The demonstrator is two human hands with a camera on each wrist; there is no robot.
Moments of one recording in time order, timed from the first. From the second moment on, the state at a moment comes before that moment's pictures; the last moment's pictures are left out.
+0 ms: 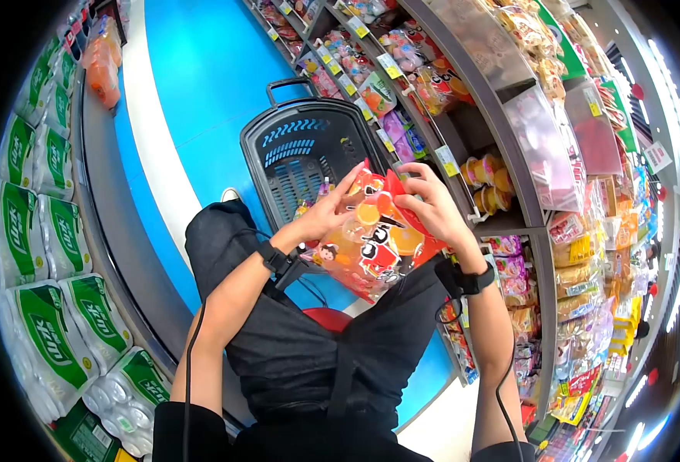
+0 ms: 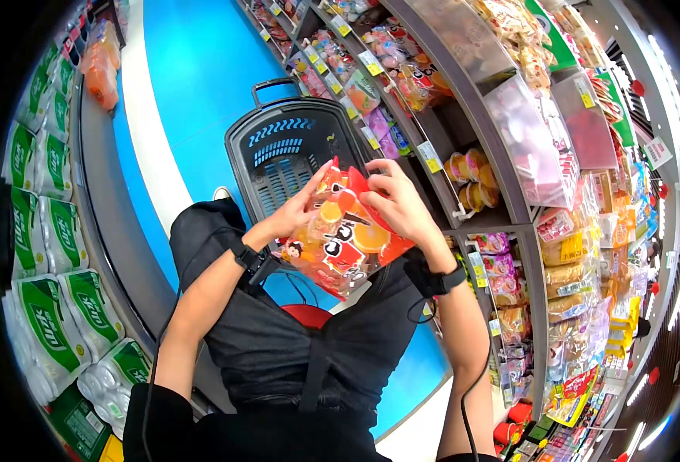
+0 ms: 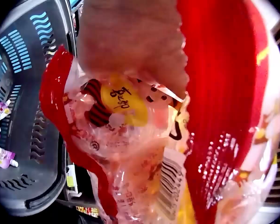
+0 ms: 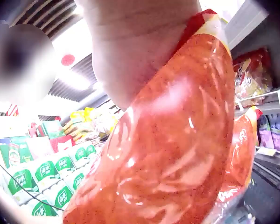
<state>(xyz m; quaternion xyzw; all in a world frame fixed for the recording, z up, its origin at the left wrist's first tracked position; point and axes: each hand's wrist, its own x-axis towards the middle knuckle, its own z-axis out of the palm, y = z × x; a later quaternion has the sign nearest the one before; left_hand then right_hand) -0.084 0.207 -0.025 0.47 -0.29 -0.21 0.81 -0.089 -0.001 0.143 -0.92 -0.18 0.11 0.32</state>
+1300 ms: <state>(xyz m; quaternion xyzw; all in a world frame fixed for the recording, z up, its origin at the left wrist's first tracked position) 0.106 -0.004 0.006 0.50 -0.21 -0.07 0.84 0.033 -0.079 0.137 -0.88 -0.24 -0.39 0.07</state>
